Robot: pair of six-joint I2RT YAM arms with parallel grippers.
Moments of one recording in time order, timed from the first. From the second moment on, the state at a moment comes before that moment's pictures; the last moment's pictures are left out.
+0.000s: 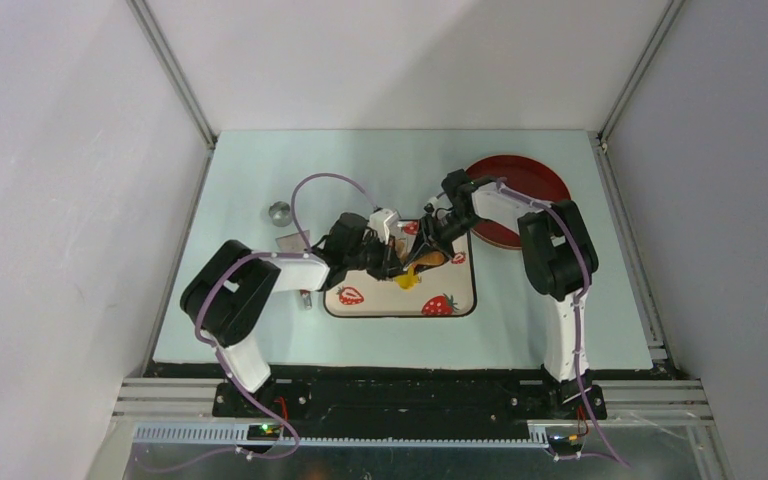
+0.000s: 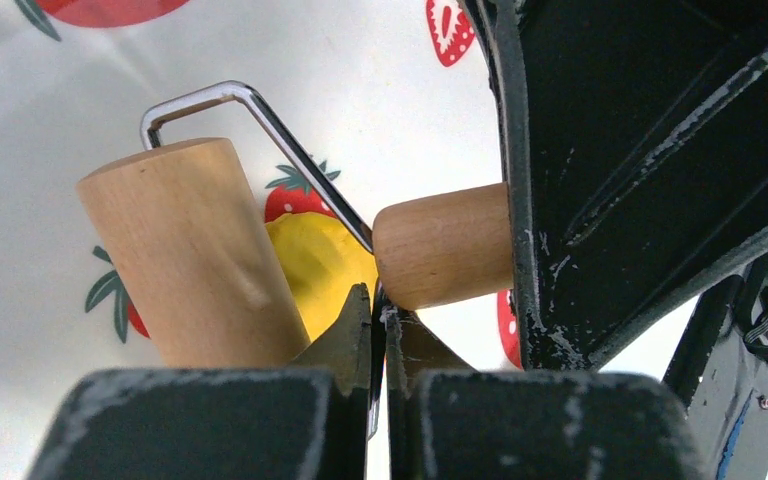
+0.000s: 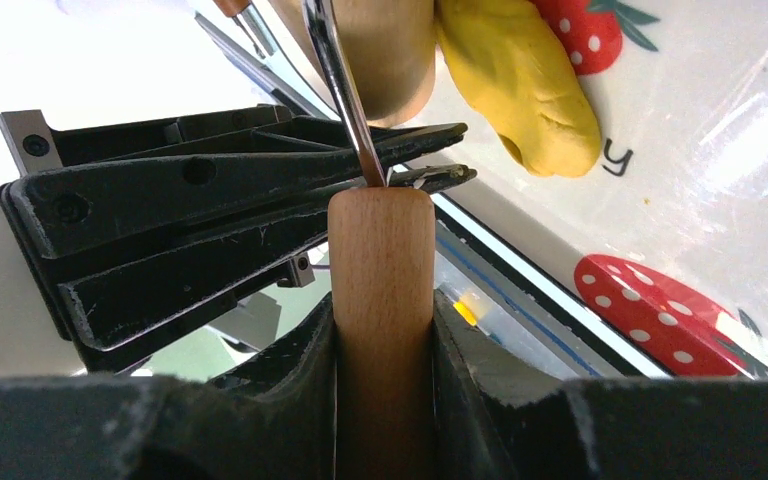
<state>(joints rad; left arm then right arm) -0.61 1.74 0.77 0.37 0.47 -0.31 0.44 2.10 1.51 -0.85 -0.93 0.61</state>
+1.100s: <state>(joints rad) -0.69 1.69 0.81 0.28 0.41 -0.30 0.46 1.98 1.49 -0.95 -0.79 0.63</state>
